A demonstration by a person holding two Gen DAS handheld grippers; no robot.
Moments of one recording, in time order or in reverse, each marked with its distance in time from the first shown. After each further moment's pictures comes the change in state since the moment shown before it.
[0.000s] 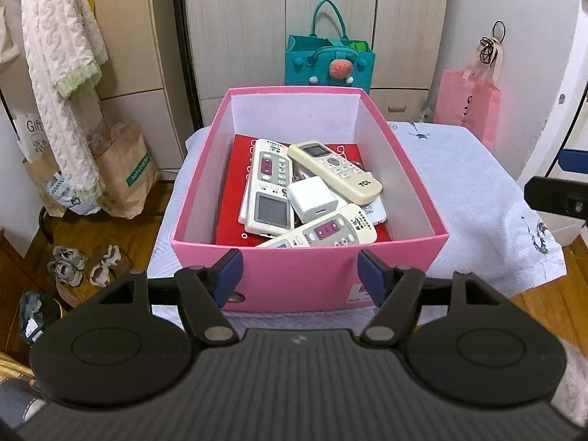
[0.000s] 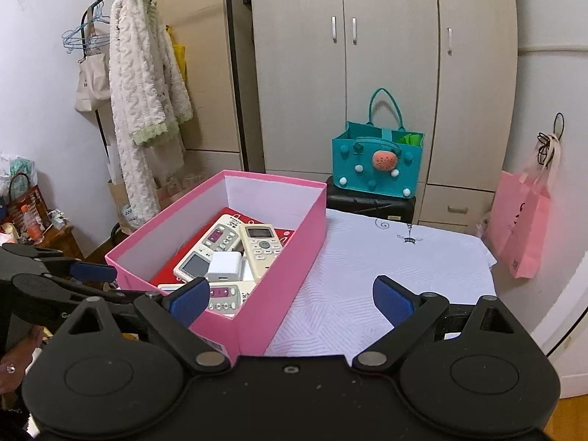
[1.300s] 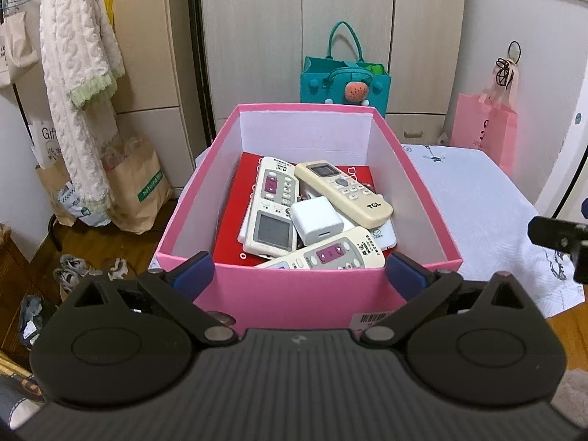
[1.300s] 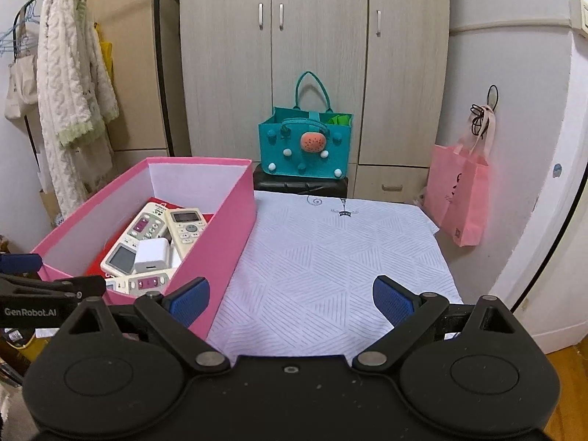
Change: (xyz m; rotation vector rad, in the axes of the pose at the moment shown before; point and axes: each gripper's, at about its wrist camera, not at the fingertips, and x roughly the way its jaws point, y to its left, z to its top) left arm 0.017 -0.012 -0.005 -0.038 -0.089 0.054; right arm 0.020 -0.005 -0.025 0.094 0.025 -0.225
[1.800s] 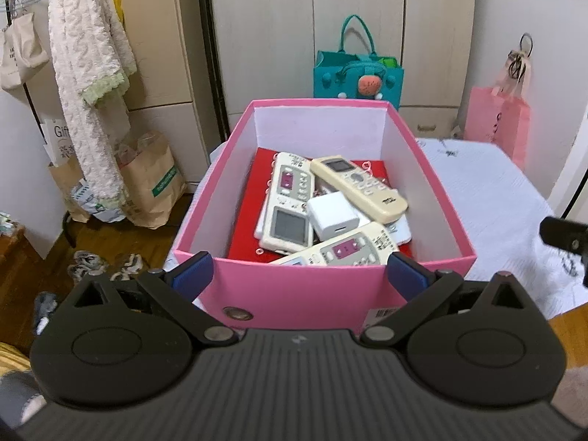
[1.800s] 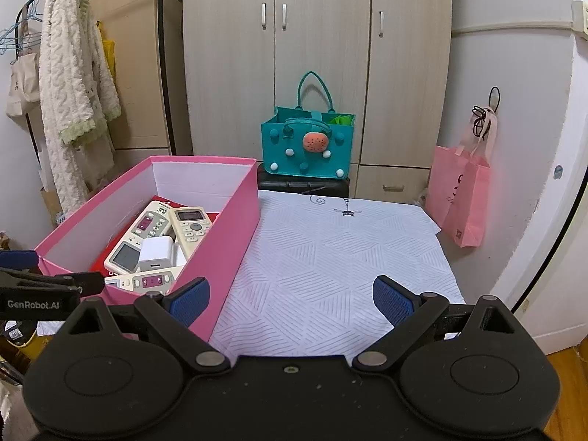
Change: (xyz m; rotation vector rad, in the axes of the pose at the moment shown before) left arm -0.003 0.002 0.004 0.020 0.029 0.060; right arm -0.004 0.003 0.000 0.000 -0.004 0.003
